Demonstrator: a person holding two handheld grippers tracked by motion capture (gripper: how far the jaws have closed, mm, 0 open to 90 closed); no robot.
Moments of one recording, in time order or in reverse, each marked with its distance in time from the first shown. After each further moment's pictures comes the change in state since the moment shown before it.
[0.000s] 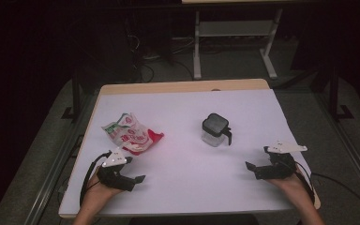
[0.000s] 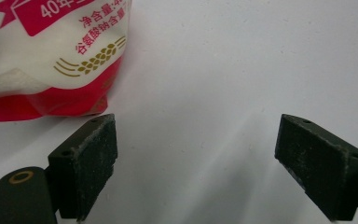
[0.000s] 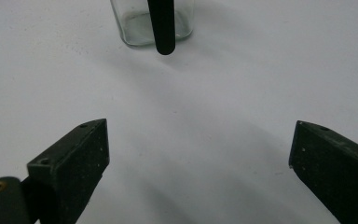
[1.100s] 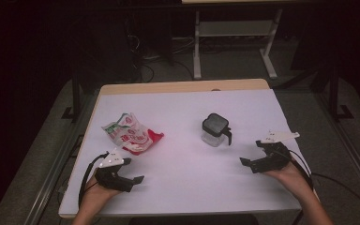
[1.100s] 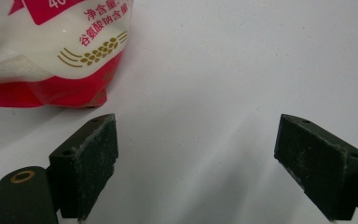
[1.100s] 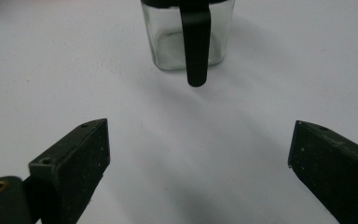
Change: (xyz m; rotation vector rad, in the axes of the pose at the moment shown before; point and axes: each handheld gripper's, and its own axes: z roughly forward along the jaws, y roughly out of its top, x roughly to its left) left arm 0.000 -0.005 -0.004 -0.021 -0.013 -0.040; right arm 0.002 0.037 0.005 0.055 0.112 -0.055
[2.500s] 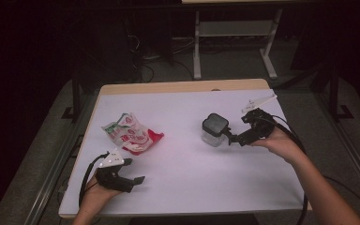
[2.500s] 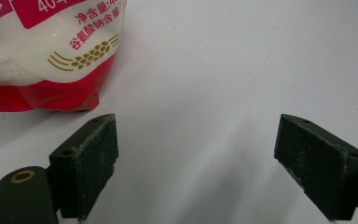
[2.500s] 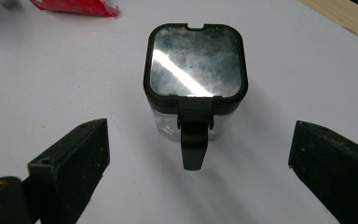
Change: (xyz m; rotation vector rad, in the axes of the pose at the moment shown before) left arm -0.001 0.001 0.000 -0.006 -0.024 -0.003; right arm -0.005 0.102 0.016 0.132 0.075 -0.111
